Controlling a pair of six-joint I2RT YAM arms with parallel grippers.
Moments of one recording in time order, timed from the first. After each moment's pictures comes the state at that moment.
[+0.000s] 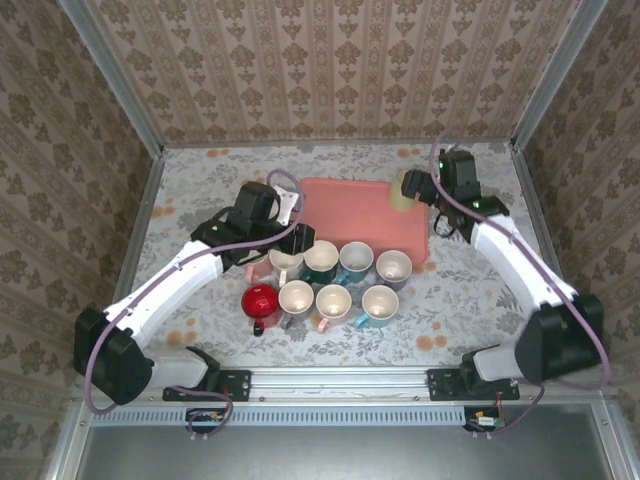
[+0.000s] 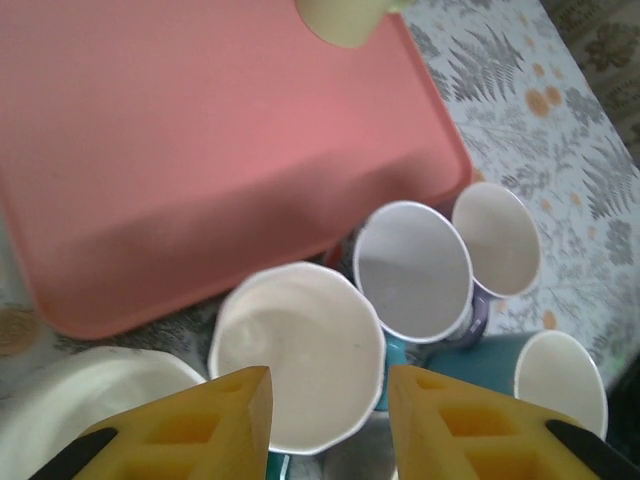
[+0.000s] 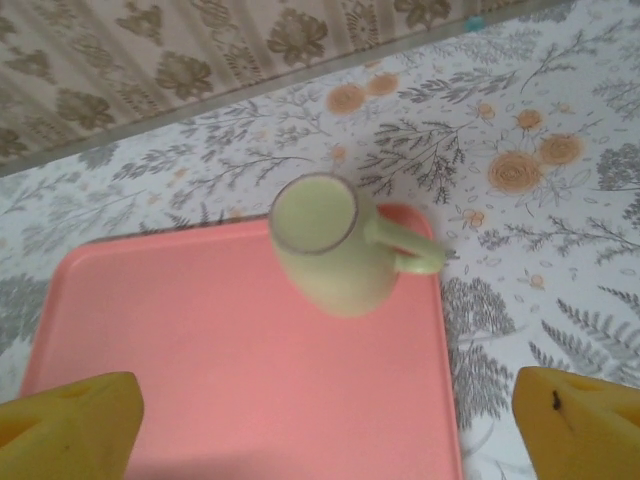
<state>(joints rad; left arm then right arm) -0.63 1.28 1.07 -0.54 0.33 -0.30 0.17 1.43 1.18 -0.40 0.11 0.42</state>
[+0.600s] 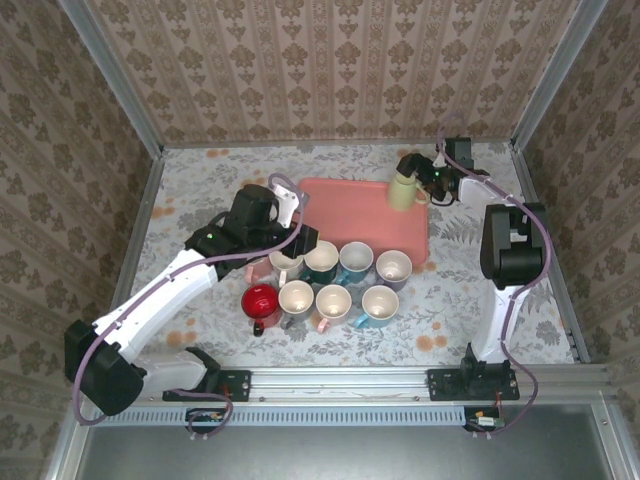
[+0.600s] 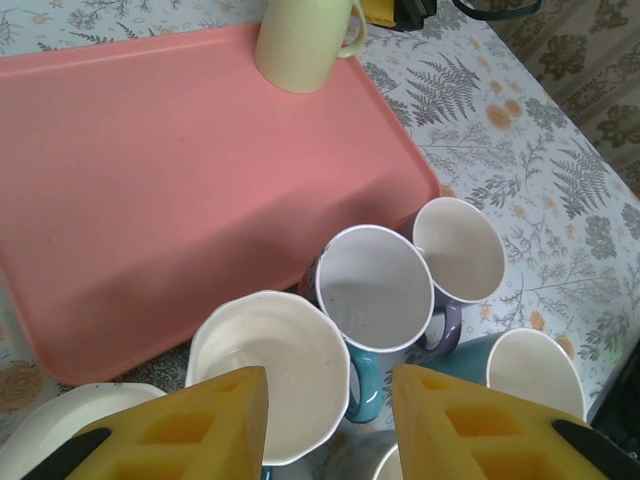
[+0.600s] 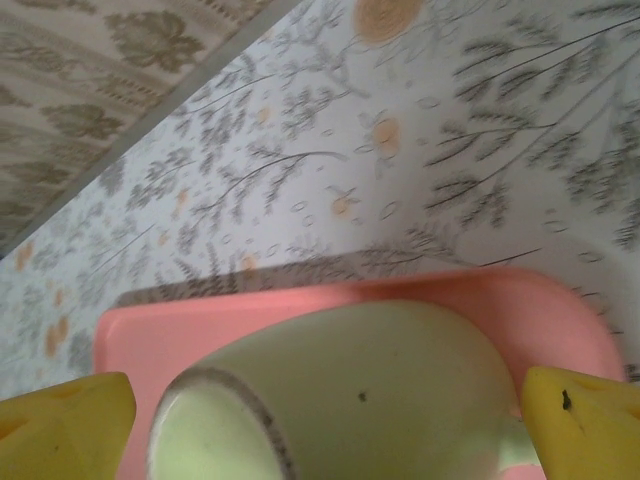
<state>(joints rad) -0.68 1.21 1.07 -0.50 0.29 -0.23 -0.02 2.03 1.46 -0.19 -0.40 0.59</state>
